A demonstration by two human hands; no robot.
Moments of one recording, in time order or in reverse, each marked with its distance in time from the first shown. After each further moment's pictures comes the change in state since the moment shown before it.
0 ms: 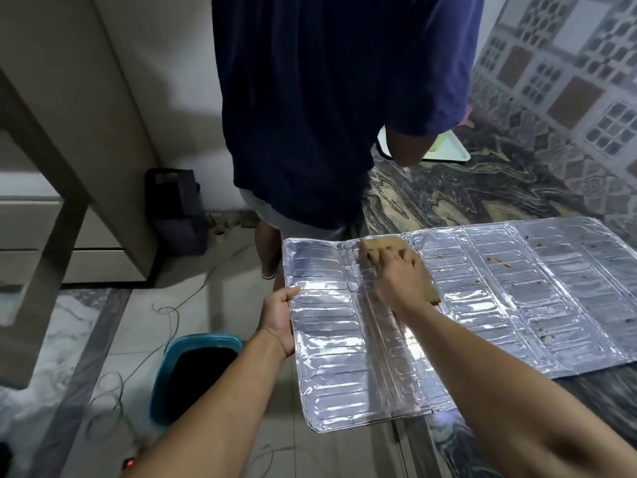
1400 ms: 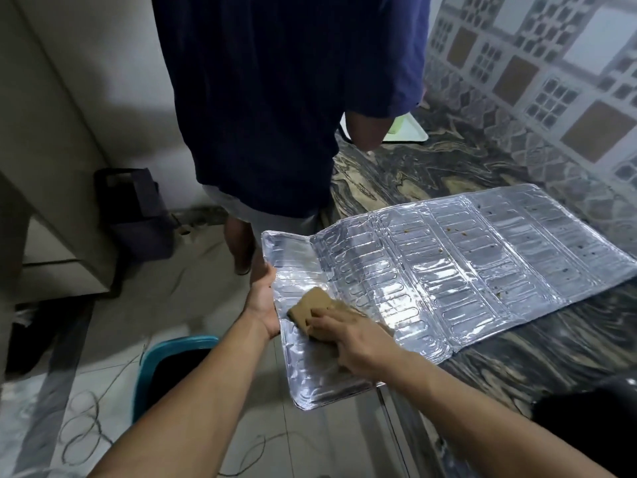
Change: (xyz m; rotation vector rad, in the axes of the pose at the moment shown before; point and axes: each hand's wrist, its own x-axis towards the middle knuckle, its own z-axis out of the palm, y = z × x) left_hand 0.018 0.006 0.000 0.030 -0.091 -0.100; right_hand -0.120 -0.020 0.017 0.147 -0.264 -0.482
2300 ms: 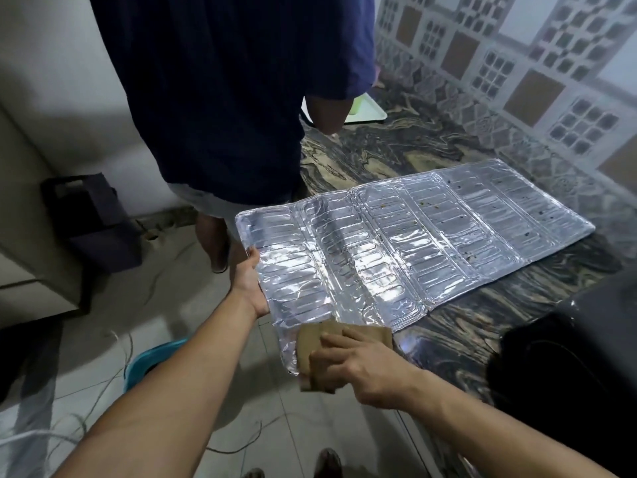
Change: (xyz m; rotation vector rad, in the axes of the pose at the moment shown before) left_hand -0.010 0.008 0.004 0.103 0.051 -0.091; right_hand -0.072 -0.019 0.037 -0.232 -0.116 -0.183
